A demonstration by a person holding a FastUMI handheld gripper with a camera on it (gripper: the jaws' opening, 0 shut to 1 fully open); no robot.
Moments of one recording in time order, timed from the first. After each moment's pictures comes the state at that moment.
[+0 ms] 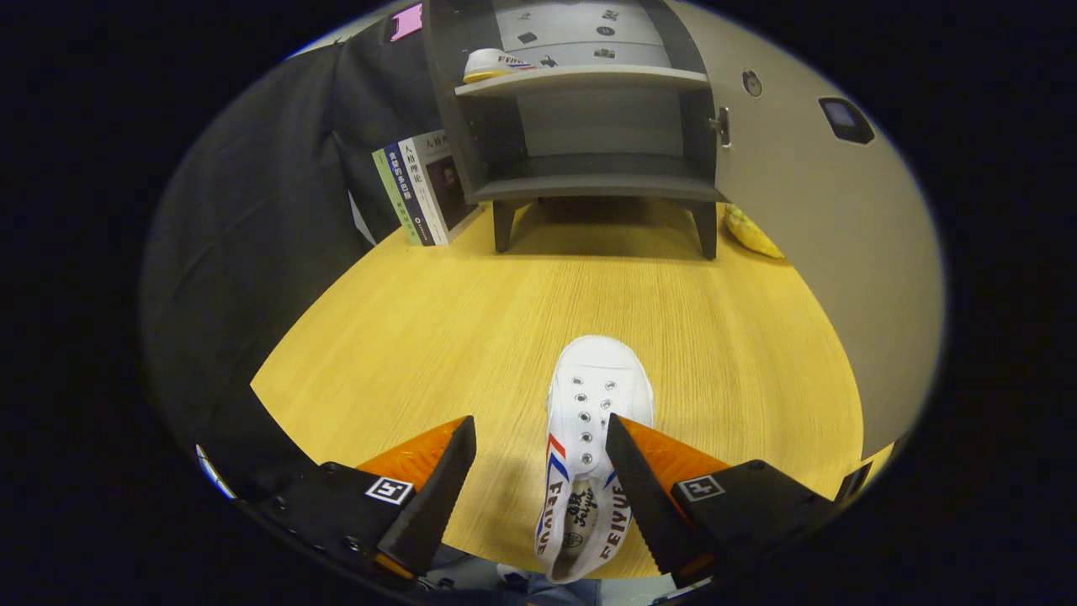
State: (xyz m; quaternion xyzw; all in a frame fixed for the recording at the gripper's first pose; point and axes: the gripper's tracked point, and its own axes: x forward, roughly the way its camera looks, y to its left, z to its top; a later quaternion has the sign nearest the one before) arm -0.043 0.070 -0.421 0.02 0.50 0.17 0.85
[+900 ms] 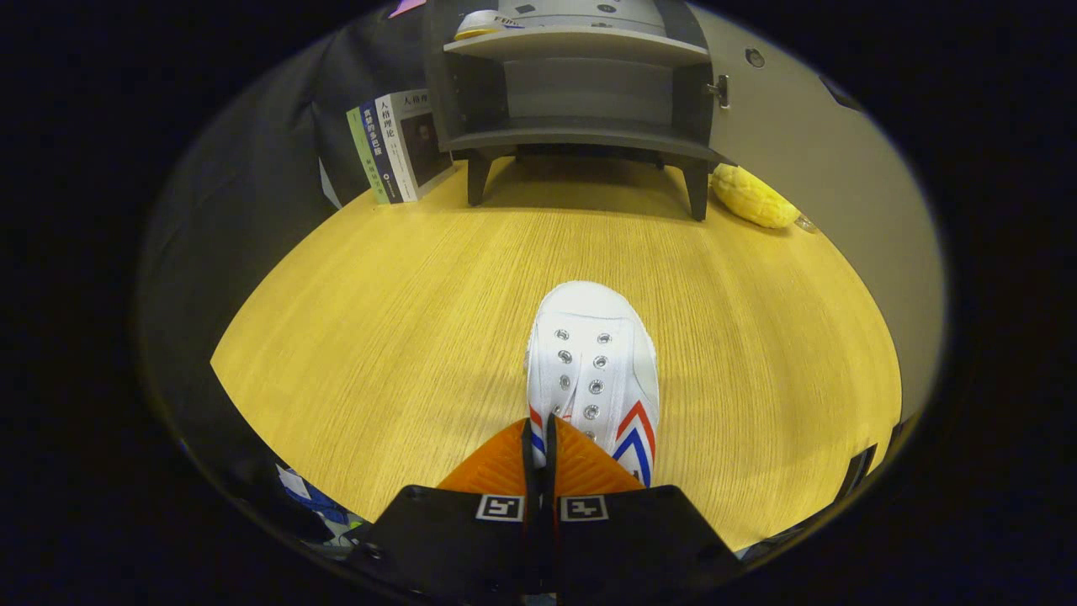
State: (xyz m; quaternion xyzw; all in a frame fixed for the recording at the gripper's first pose) arm -0.057 0.063 -0.454 -0.01 0.53 0.14 0.84
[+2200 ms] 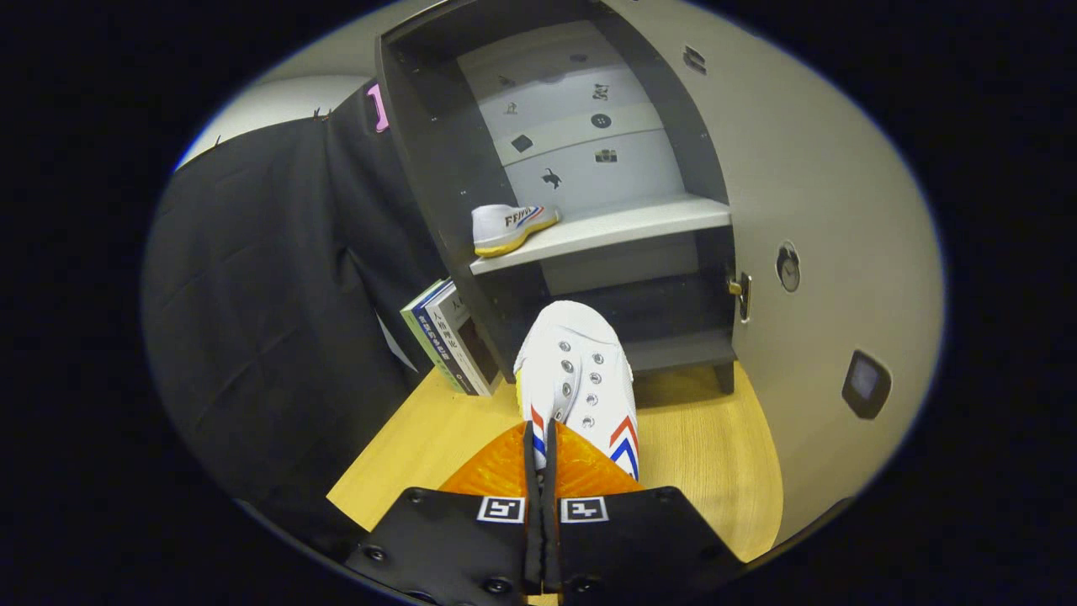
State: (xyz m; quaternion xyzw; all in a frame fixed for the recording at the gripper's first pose) arm 0.114 0.096 -0.236 0.13 0.35 0.18 0.91
